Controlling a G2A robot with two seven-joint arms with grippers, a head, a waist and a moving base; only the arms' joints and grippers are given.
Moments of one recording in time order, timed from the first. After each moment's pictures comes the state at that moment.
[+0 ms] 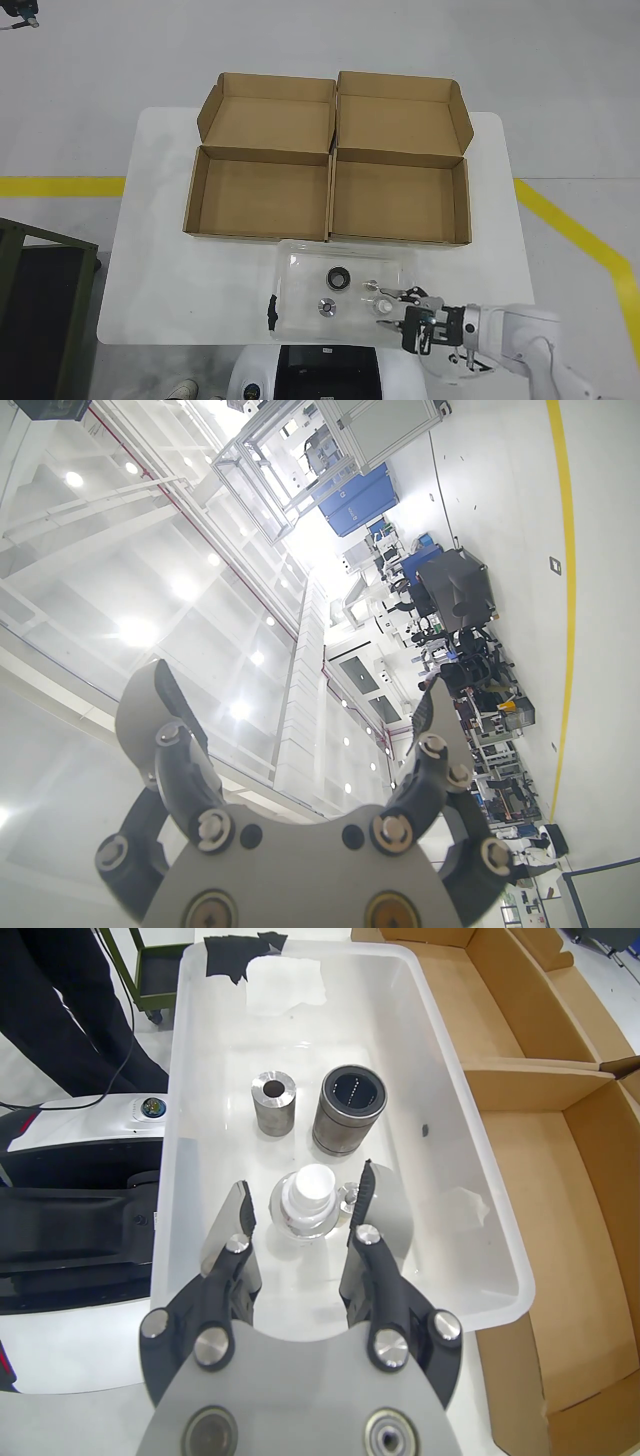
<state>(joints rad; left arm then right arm) 0.01 -0.43 -0.63 -1.27 2.44 -0.13 0.06 -1.71 -1.01 1.47 -2.04 -1.66 -1.01 -0.01</state>
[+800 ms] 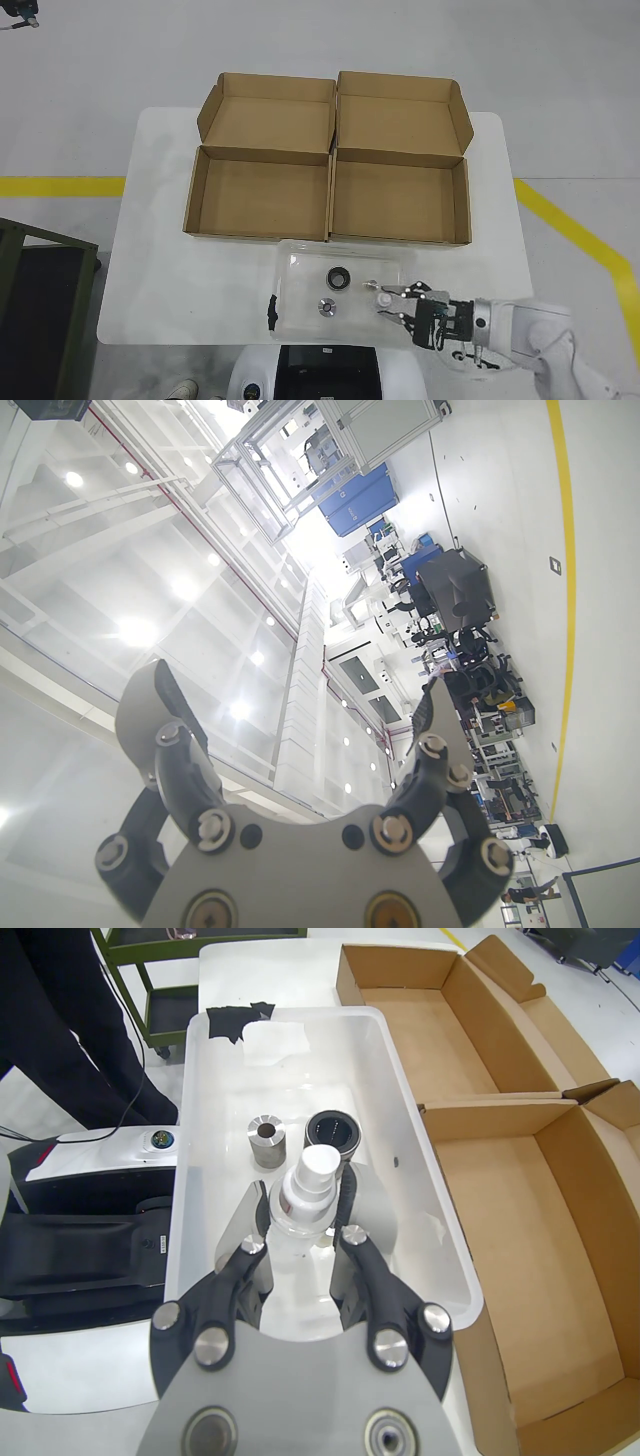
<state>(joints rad) 0.01 -0.43 -0.63 -1.27 2.44 -0.13 0.06 -1.70 -0.97 1.50 -2.07 -1.46 -1.01 0.03</state>
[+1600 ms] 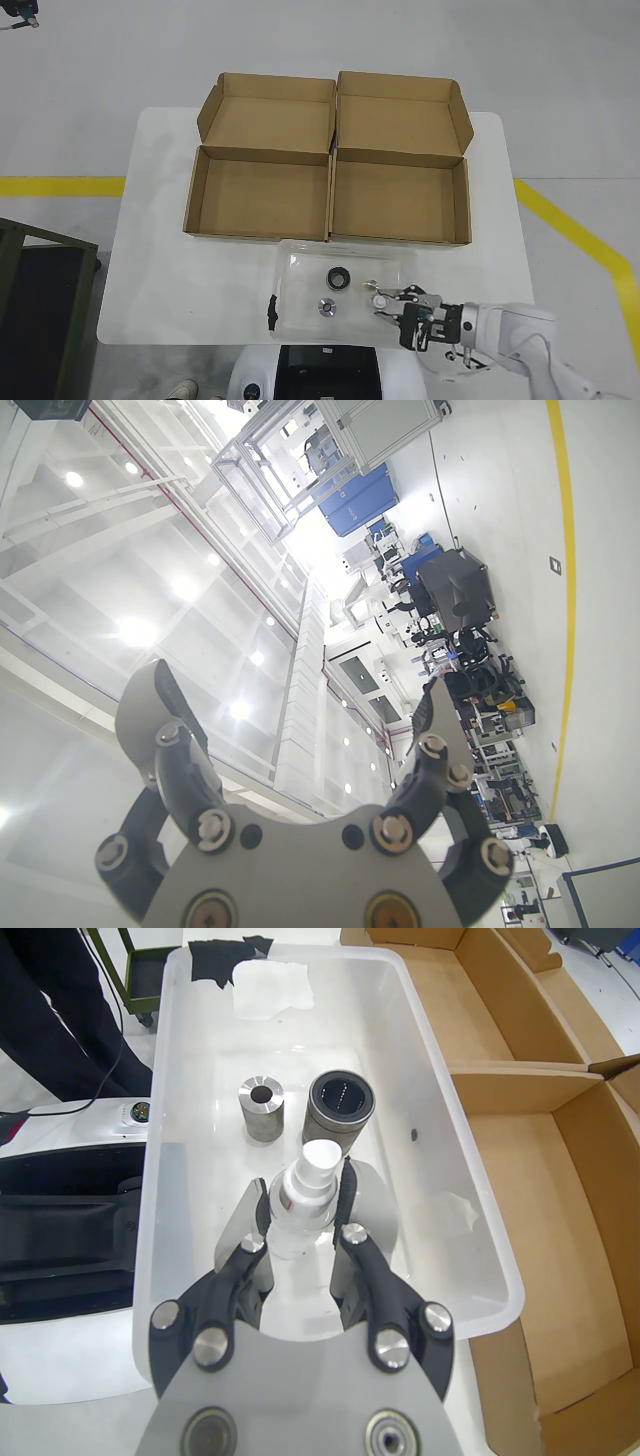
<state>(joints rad) 0.01 -0.43 -0.63 -1.27 2.44 -0.13 0.06 -1.70 -0.96 1.43 -2.03 -1.62 -0.93 -0.02</state>
